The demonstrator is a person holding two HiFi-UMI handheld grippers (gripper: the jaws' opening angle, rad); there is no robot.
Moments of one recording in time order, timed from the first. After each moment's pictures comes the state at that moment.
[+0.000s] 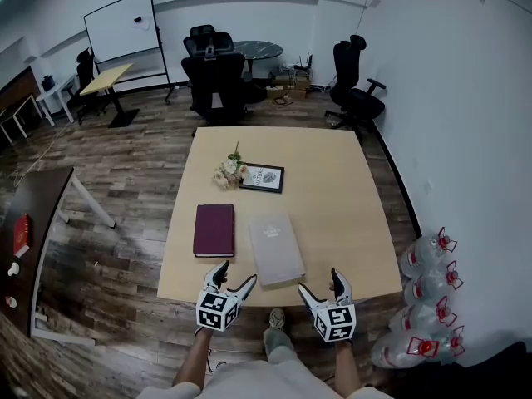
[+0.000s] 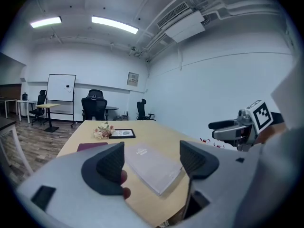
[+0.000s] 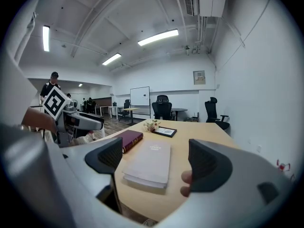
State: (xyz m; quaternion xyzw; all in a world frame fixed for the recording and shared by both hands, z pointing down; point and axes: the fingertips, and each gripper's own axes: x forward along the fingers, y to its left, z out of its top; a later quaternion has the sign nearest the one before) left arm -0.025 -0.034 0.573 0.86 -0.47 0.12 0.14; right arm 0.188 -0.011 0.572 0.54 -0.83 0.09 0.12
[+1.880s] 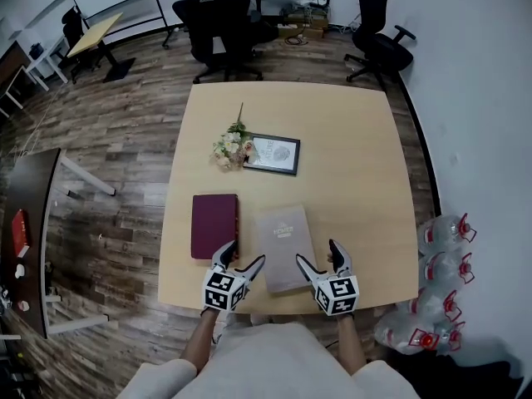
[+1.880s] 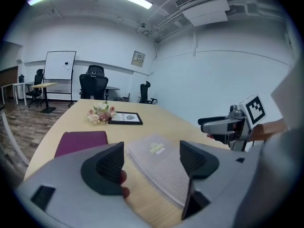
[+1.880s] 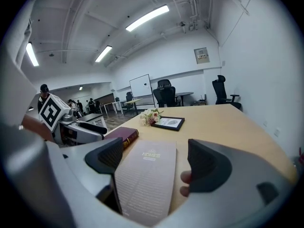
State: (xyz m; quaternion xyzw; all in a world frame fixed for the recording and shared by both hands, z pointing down) left arm -0.027 -0.158 0.650 0.85 -0.45 0.17 0.24; right arm 0.150 -0.166 0.632 0.50 -0.83 0.19 0.14
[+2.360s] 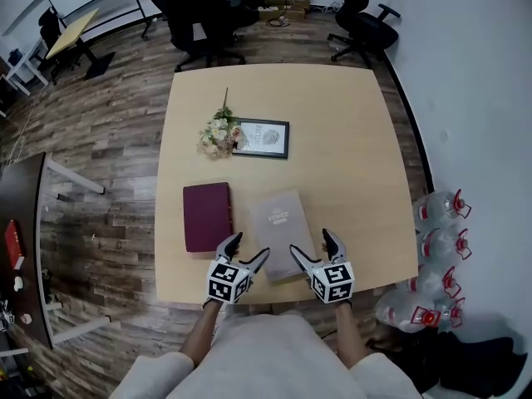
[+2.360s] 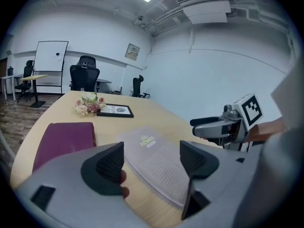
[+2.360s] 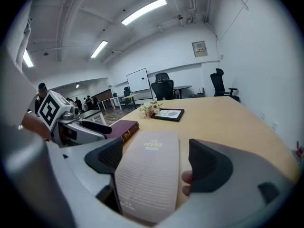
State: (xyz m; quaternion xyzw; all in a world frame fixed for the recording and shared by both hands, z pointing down) left arm -0.005 -0.151 0.670 0.86 -0.39 0.18 0.26; right arm 0.140 -0.155 0.657 0.50 -0.82 0.22 0.17
